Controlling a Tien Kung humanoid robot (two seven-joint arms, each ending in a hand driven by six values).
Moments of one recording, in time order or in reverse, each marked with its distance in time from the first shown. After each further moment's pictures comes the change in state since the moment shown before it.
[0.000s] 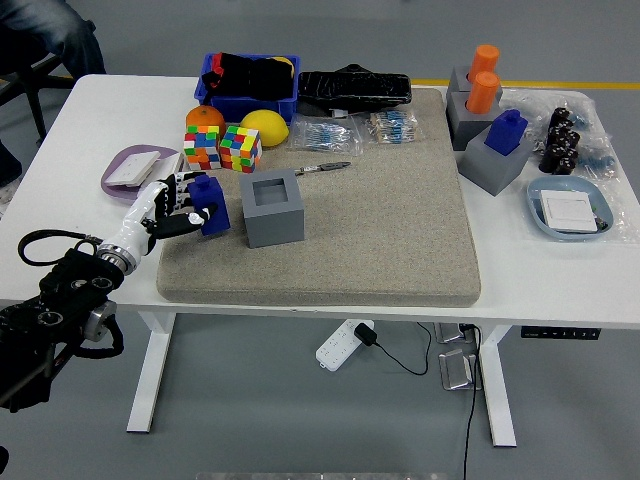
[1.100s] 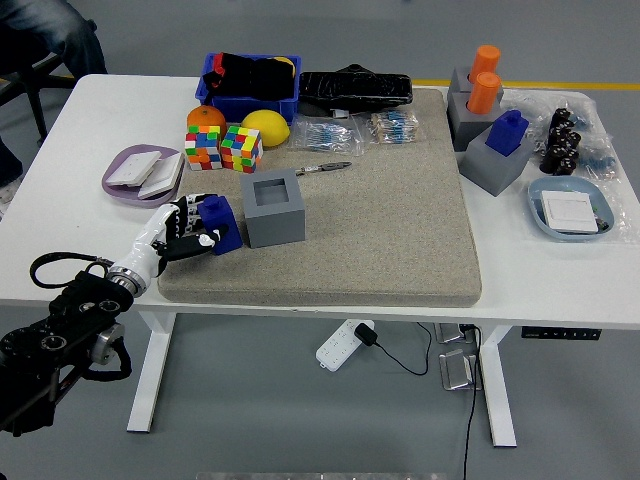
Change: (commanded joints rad) left arm 0.063 0.007 -0.025 -0.112 0.020 0.007 0.014; right arm 0.000 0.008 0.021 0.001 -0.006 0.002 -0.001
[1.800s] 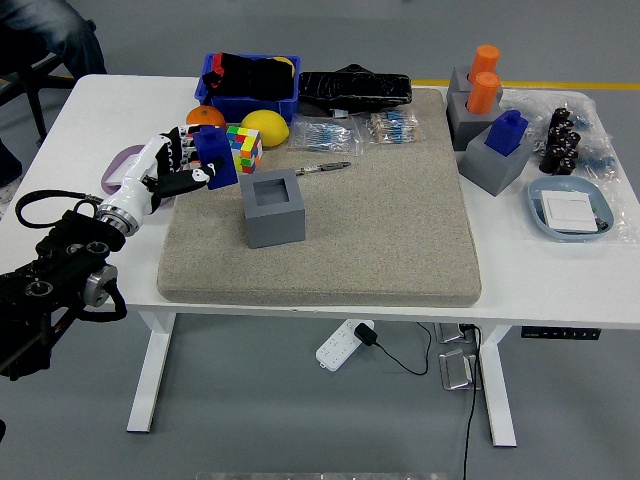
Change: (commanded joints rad) left arm -0.153 0.042 -0.030 -0.010 -0.029 -0.023 -0.020; right arm 0.002 -0.002 0.002 -0.001 0.001 0.000 -0.001
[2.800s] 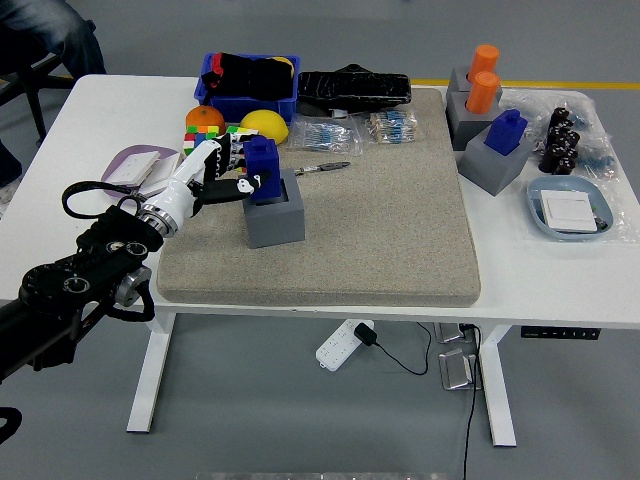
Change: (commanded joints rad) left arm -0.064 -0.066 0.193 0.035 -0.040 0.007 -0.017; right arm 0.003 -0.005 -0.024 -0.001 0.009 0.002 0.002
